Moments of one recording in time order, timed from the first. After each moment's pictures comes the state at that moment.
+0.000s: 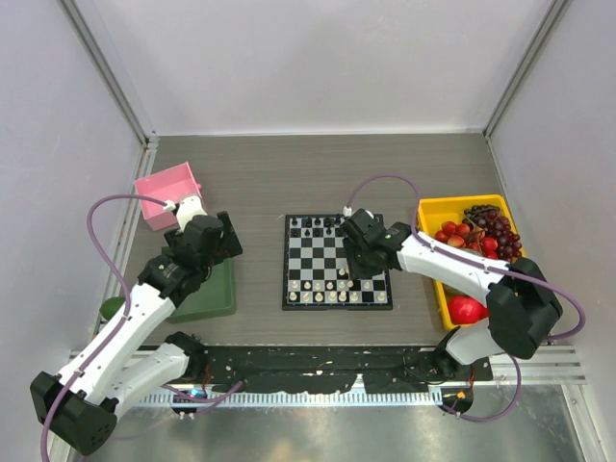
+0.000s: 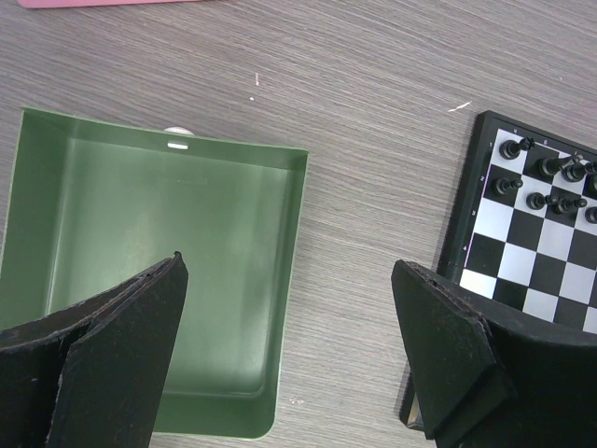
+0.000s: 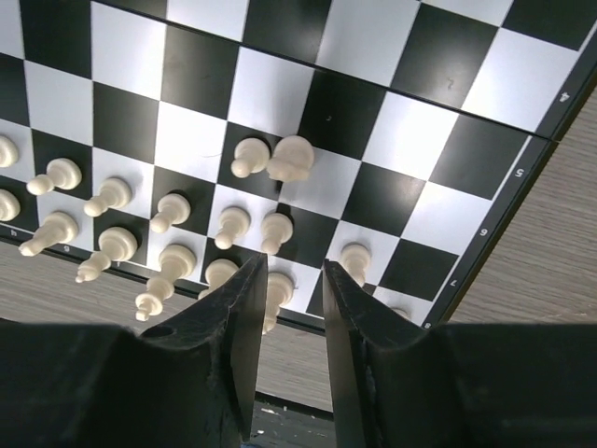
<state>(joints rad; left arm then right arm) -0.49 0.87 0.80 -0.66 -0.52 -0.63 0.75 1.45 0.96 -0.66 0.10 0.51</state>
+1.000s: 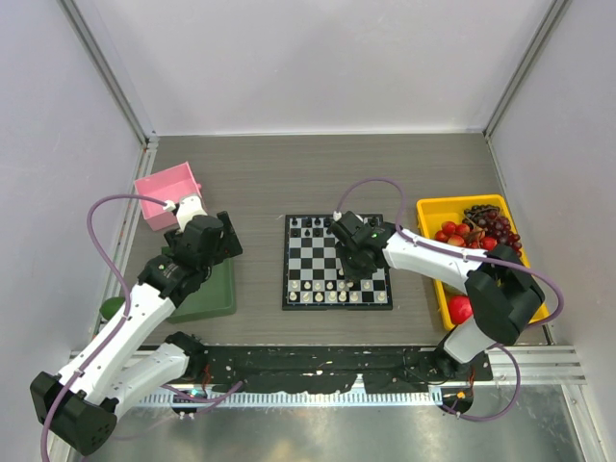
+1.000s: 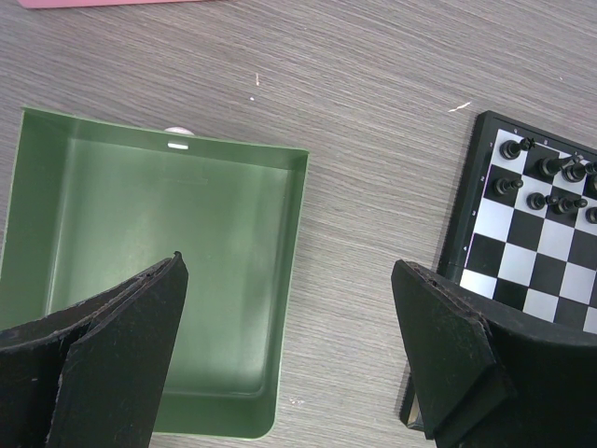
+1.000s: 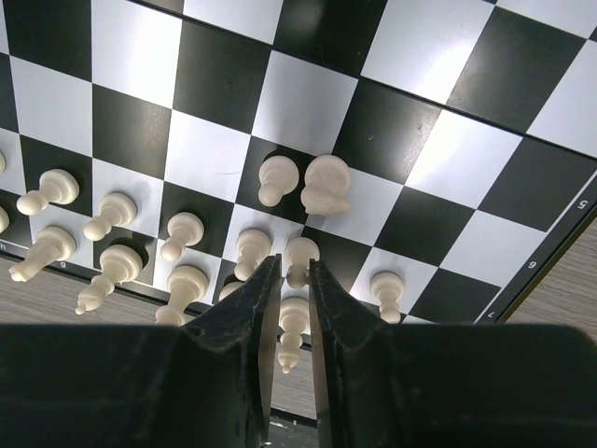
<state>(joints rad) -0.49 0.87 0.80 -0.66 -0.52 -0.63 0.78 1.56 0.99 -0.63 0.08 0.51</state>
